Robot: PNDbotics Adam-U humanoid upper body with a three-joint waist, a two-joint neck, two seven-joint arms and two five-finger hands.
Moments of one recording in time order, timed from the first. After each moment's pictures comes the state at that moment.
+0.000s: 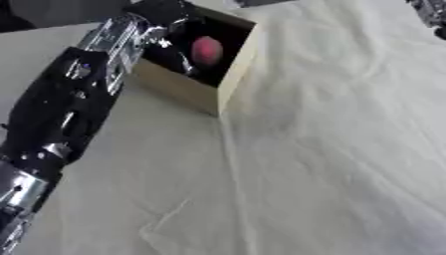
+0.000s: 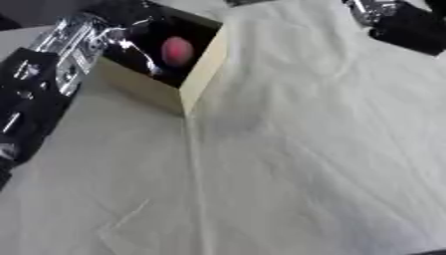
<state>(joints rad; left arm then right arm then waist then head) -1.27 0.32 -0.27 -0.92 -1.17 -0.10 -0.38 -0.75 -0.61 0.04 -1.78 0.34 -0.03 0.25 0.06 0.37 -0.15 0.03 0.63</state>
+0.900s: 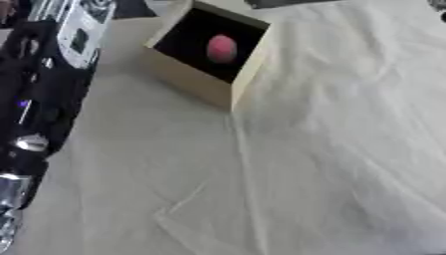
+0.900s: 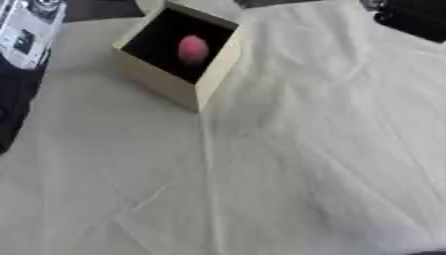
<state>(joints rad) -1.15 0.36 -0.10 -1.31 -0.95 0.01 -0.16 -0.72 -0.59 0.02 -1.79 0.34 -0.03 0.22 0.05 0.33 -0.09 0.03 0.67</state>
